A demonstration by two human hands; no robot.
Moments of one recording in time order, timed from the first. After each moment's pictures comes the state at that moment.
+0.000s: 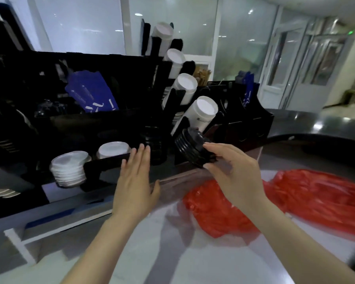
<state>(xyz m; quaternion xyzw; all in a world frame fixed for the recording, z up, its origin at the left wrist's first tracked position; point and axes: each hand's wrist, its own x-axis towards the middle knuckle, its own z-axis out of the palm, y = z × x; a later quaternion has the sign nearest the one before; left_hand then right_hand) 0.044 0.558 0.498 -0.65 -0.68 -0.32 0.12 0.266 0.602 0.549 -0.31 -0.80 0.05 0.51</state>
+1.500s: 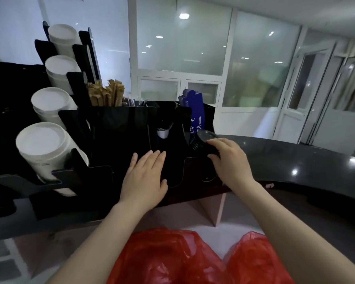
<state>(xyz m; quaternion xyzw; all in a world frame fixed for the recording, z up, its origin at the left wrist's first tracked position) 0.268 0.847 0.522 -0.61 -0.72 -0.22 0.24 0.457 0.972 0.561 -0.36 -0.84 -0.03 0.41</state>
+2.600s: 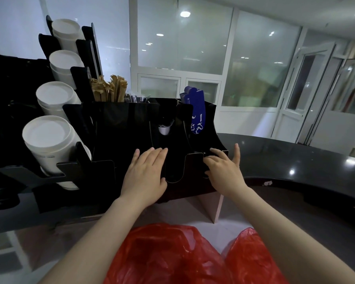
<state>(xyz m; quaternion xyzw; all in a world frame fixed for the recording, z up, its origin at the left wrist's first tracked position) 0.266 0.845 0.521 -0.62 -0.71 -0.23 0.24 0.455 0.986 0.521 -0.38 -0.88 -0.20 0.19</state>
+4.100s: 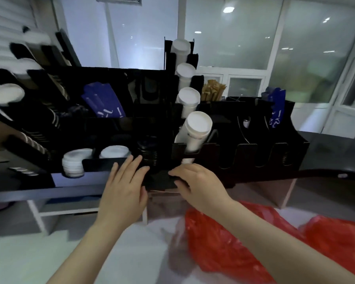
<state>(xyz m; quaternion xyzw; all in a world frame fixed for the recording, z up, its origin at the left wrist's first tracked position) 0.101 0.564 0.505 -0.55 -0.73 -0.25 0.30 0.262 0.689 0.538 -0.12 -0.93 0.06 0.34</state>
